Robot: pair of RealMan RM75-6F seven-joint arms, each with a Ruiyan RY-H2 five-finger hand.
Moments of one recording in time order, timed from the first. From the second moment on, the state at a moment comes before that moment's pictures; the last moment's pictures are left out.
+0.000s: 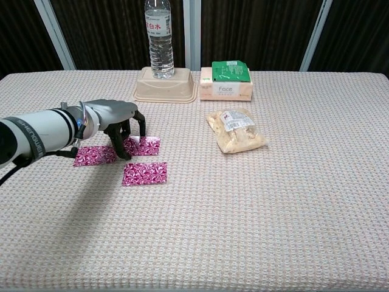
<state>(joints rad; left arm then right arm) -0.98 -1.83 -0.12 -1.07 0.59 0.76 0.55 0.06 -1.06 0.04 -1.53 -1.49 1.43 0.33</state>
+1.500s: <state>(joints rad) -0.98 -1.70 -0.11 -1.56 0.40 1.03 0.80 0.07 -1.06 0.04 -1.53 -1.50 1.42 0.34</state>
